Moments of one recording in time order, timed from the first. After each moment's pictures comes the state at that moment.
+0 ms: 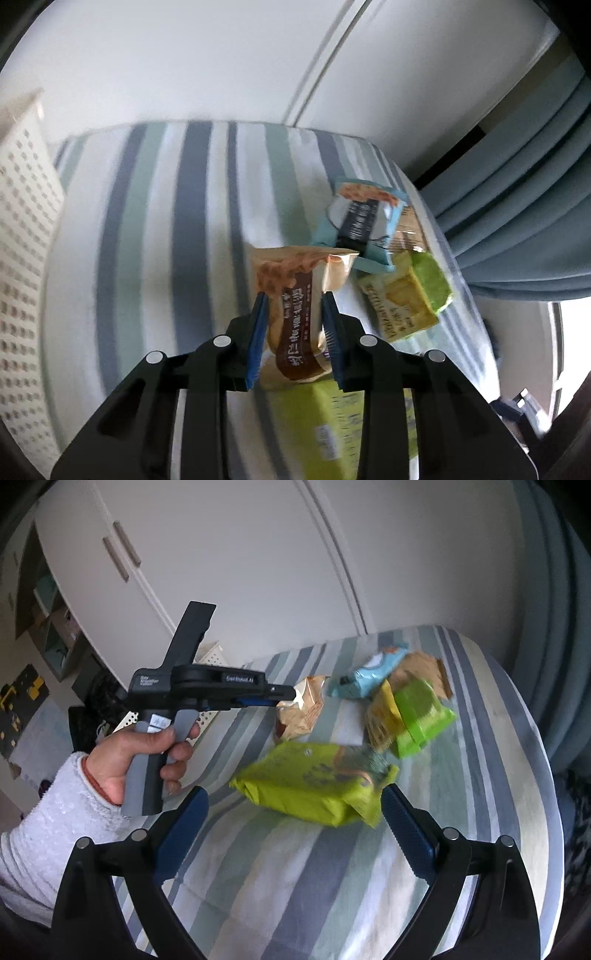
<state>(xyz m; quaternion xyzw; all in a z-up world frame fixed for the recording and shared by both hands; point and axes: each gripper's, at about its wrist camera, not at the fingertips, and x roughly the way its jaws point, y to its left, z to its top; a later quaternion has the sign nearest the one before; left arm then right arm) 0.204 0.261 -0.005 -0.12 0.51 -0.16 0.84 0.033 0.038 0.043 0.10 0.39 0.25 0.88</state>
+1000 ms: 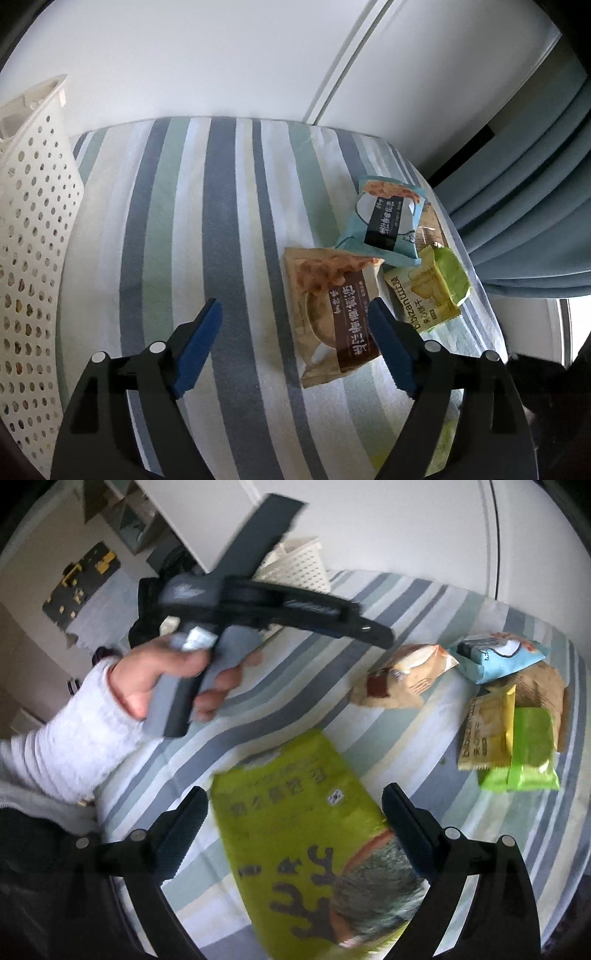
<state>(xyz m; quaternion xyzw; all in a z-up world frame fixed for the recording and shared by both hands) 0.198 0.278 -0.013 -0.12 0.51 -0.16 0.84 0.087 0.090 0.028 -0.05 0.51 0.44 0.74</state>
